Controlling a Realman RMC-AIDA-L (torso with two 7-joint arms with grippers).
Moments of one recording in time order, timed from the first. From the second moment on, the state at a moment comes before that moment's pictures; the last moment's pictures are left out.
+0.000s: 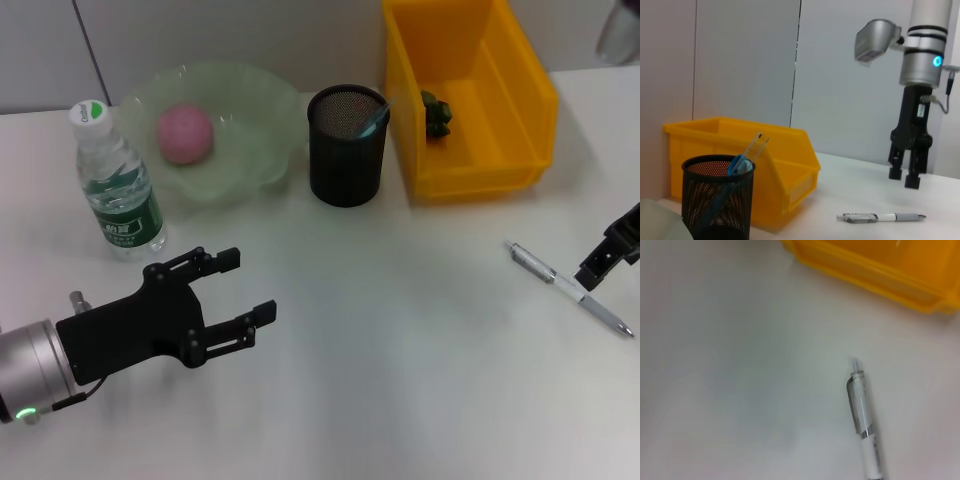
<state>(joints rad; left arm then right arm) -0.47 -2.07 0.93 0.31 1.60 1.47 -0.87 0.83 1.93 -0.97 -0.99 -2.86 -1.79 2.53</state>
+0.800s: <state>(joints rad) -0.46 -2.05 1.07 0.34 1.61 1.49 -0.88 0.84 1.96 -1.04 -0.84 -2.87 -1.61 2.47</state>
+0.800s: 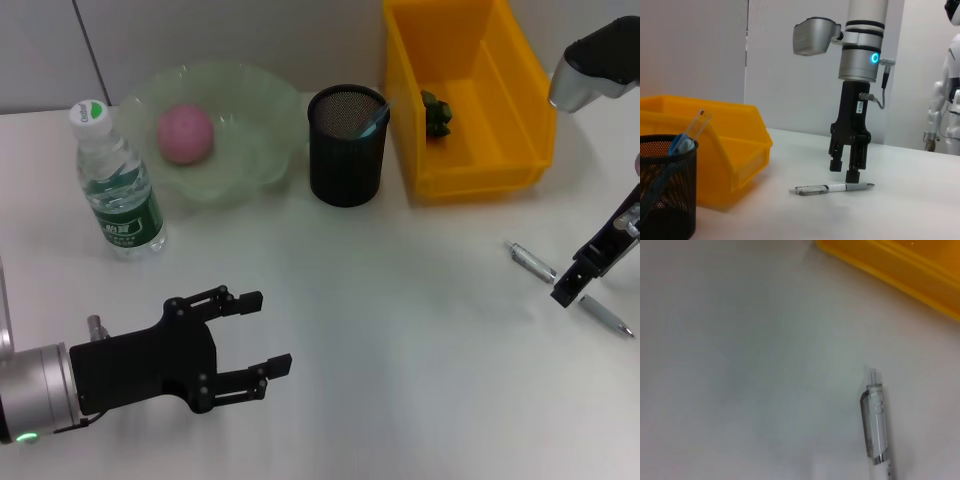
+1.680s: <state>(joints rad) -0.46 -2.06 1.07 0.34 1.61 1.50 -0.88 0.83 1.99 -1.07 -0.83 -2.89 -1.53 2.42</state>
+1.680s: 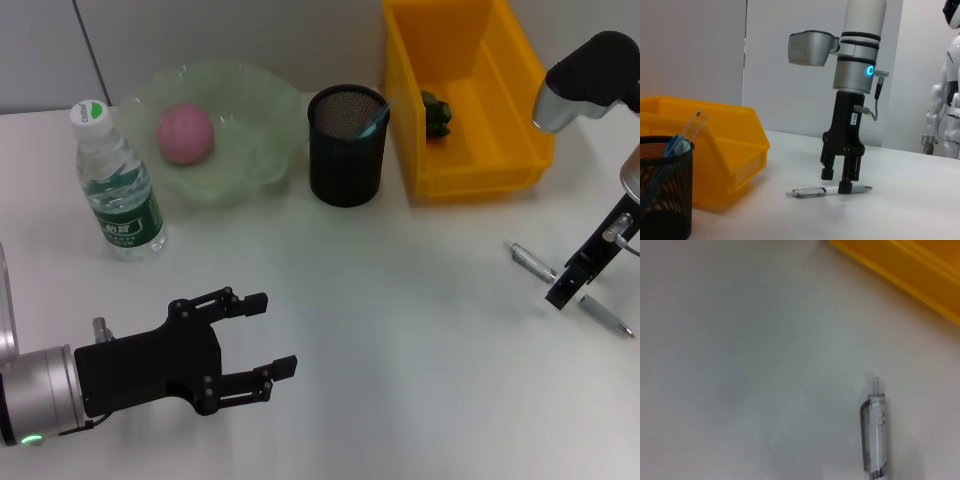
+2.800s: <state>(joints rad) -0.46 -2.06 1.07 0.34 1.61 1.50 -0.88 0.82 1.99 -1.07 -0.82 -2.89 -1.50 2.42</state>
